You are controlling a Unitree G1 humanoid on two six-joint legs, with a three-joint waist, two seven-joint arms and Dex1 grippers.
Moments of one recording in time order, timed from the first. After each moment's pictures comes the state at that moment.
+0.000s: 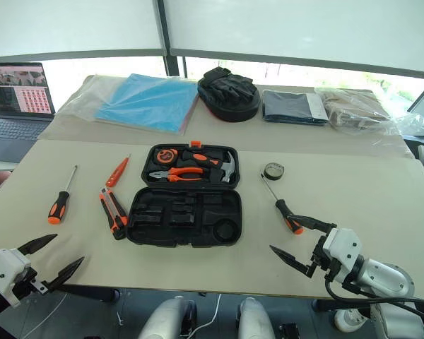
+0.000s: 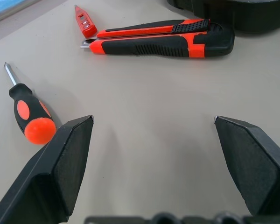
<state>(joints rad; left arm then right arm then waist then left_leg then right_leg) 0.51 0.65 0.53 -0.07 -0.32 -0.24 -0.89 0.23 -0.63 -0.21 -0.16 0.38 -0.22 1.01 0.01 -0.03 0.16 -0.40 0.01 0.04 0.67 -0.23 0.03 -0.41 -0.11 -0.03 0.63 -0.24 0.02</state>
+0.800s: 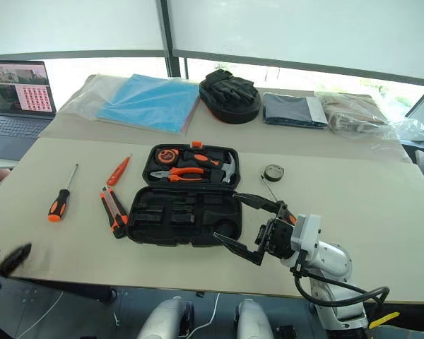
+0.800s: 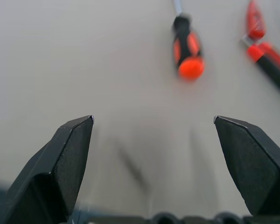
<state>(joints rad) 0.40 0.81 0.85 -0.24 -0.91 0.76 -0.42 0.02 -0.40 0.02 -0.36 0.53 -0.17 1.00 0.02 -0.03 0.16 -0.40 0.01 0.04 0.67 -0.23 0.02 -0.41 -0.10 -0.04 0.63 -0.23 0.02</state>
